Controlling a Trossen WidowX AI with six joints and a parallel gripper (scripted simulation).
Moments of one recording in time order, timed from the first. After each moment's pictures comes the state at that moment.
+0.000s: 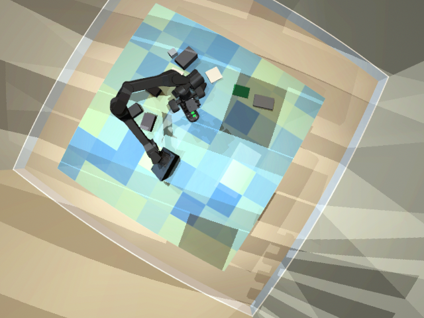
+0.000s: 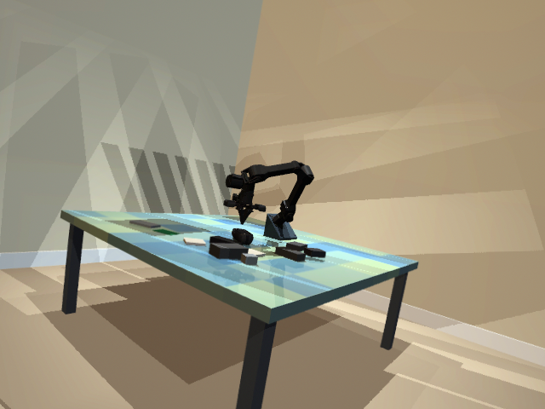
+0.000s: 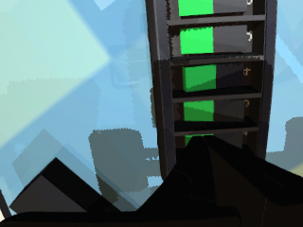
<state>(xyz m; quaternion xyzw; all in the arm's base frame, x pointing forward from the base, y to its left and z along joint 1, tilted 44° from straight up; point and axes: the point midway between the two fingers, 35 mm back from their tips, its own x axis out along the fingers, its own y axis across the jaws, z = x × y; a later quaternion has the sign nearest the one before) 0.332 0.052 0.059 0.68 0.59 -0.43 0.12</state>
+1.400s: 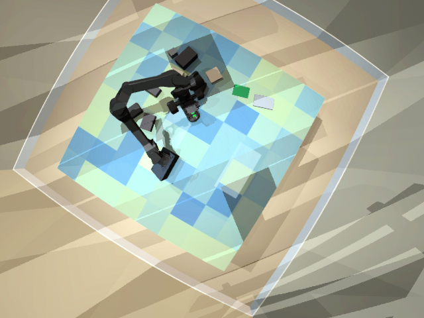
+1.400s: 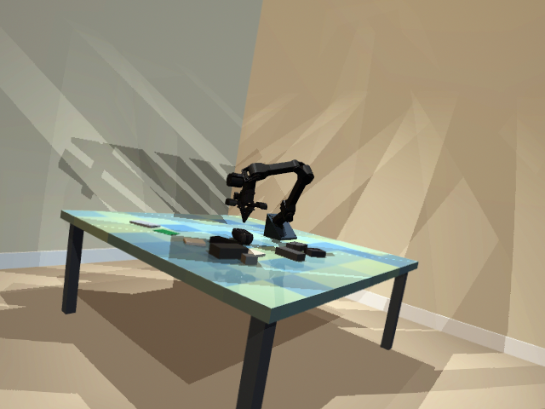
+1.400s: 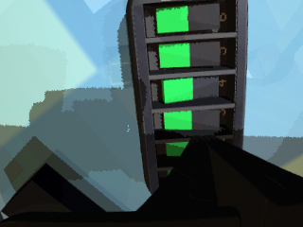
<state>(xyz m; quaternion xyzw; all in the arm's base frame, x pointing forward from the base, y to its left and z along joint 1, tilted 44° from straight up) 0.321 0.043 0.063 0.67 0.60 -0.43 0.12</state>
